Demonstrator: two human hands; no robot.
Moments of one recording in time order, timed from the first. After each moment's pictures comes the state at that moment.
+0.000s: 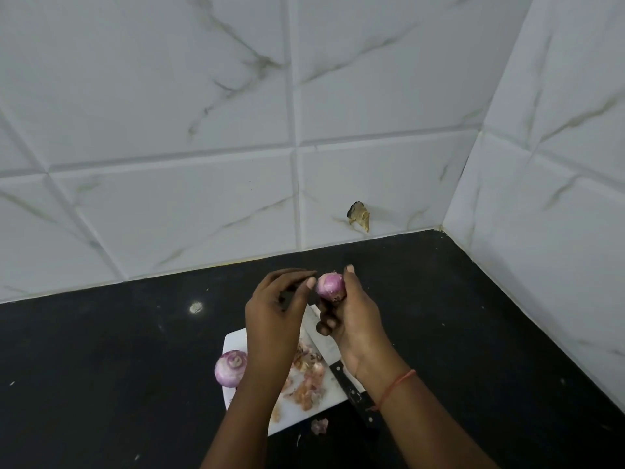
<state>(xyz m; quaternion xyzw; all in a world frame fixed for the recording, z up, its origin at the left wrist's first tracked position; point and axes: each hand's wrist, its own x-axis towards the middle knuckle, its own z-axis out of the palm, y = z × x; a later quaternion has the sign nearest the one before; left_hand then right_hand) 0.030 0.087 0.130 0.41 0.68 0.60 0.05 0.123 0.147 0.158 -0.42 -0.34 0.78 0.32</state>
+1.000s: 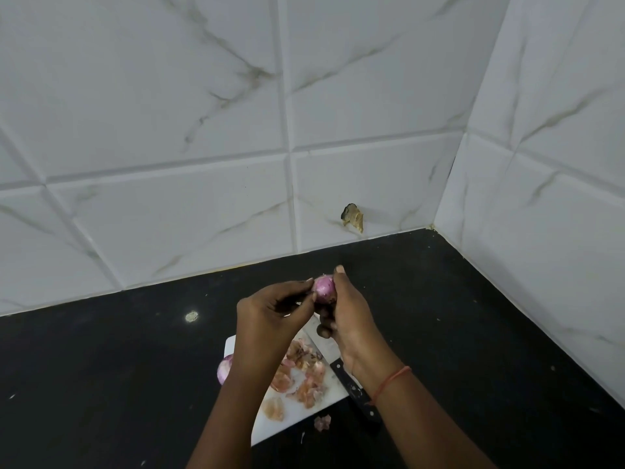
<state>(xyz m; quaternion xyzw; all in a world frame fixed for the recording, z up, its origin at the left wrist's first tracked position) 0.023 0.067 0.140 0.48 0.64 0.59 0.08 0.121 0.140 0.160 -0.45 -0.41 0.73 0.30</state>
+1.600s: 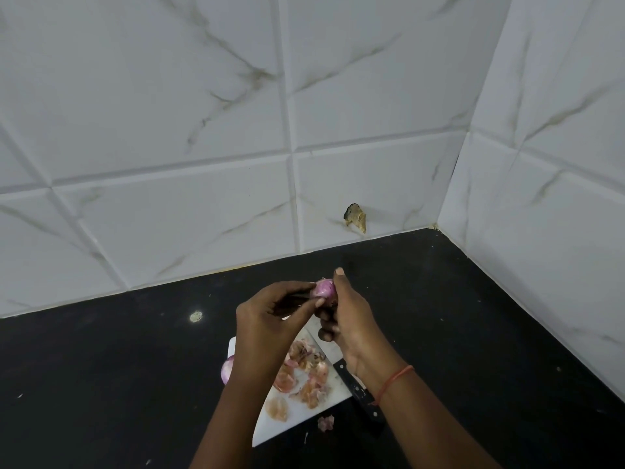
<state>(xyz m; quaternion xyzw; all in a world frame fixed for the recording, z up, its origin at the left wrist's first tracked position) 0.022 0.062 0.141 0.51 0.63 0.59 0.06 0.122 0.143 0.158 -0.45 -0.42 0.74 0.27</state>
